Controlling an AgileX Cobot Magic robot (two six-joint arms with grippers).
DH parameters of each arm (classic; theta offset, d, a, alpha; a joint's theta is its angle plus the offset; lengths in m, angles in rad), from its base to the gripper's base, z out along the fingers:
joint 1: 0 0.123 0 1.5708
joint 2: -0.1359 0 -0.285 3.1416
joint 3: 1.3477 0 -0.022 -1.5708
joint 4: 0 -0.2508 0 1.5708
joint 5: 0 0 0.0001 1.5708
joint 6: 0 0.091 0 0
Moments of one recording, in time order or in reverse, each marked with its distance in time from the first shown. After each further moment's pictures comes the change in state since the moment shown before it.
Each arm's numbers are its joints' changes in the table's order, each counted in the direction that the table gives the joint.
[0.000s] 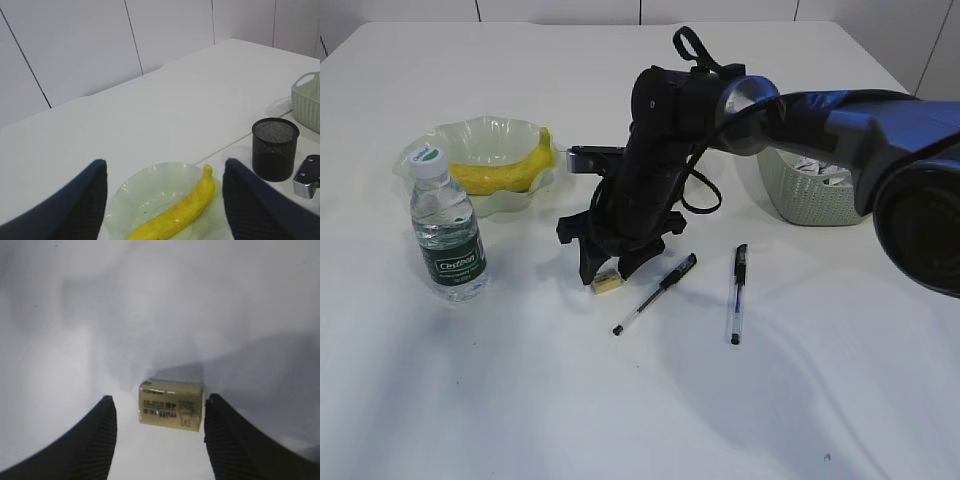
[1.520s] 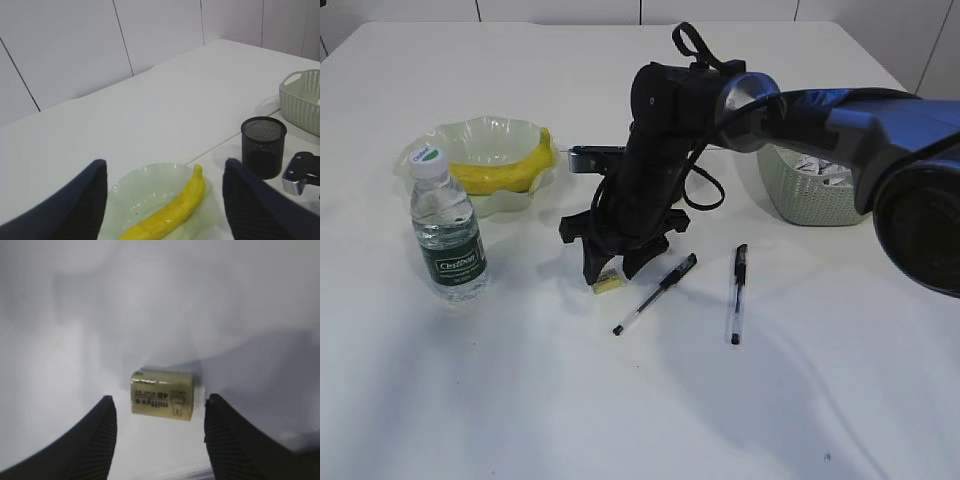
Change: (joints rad) left arm 0.000 0.000 0.000 -0.024 0.037 -0.010; right arm 0.000 -0.002 -0.015 0.025 0.038 0.012
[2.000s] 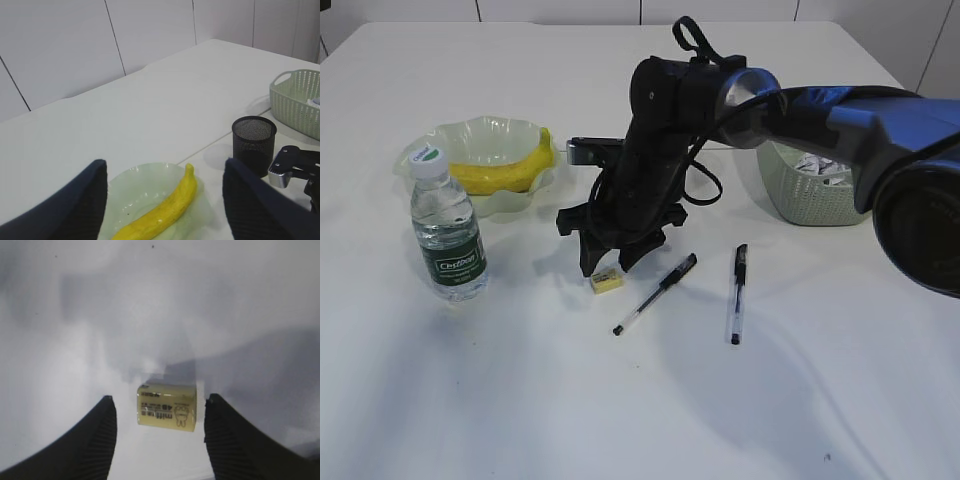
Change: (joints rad) left arm 0.000 0.000 0.000 -0.015 0.022 -0.022; right arm 0.000 0.000 -0.019 0.000 -0.015 0.008
